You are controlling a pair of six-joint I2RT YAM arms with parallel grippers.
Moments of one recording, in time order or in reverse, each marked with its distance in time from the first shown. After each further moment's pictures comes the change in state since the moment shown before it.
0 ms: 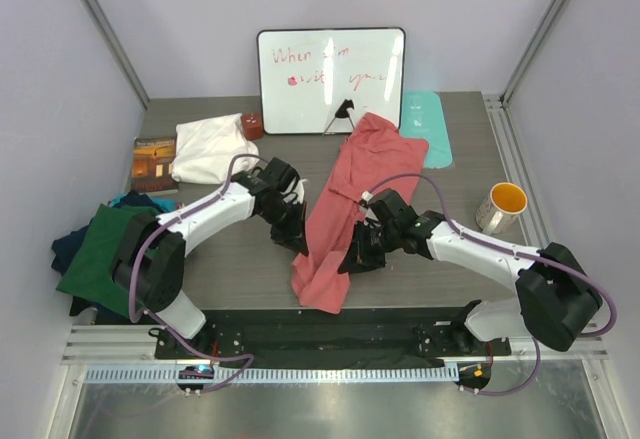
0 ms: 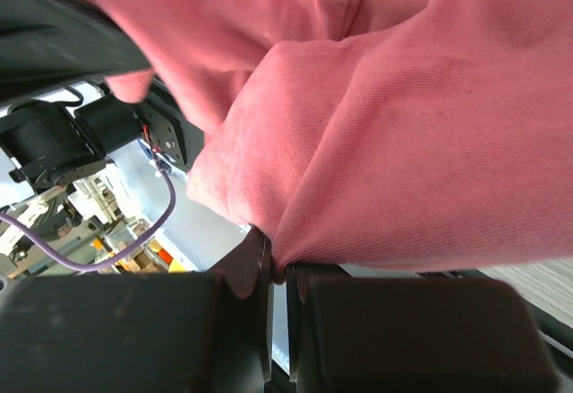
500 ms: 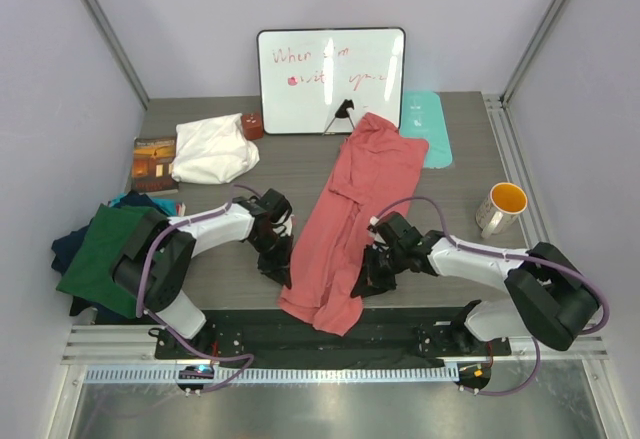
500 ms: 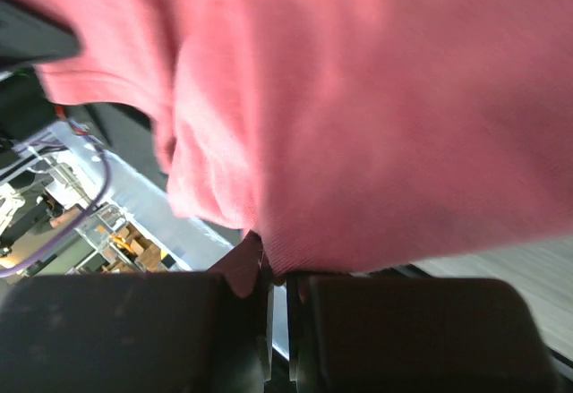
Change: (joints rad) left arm -0.002 0.001 -0.246 0.043 -0.031 -0.024; right arm 0.000 0.004 -0.221 0.089 -0.020 0.003
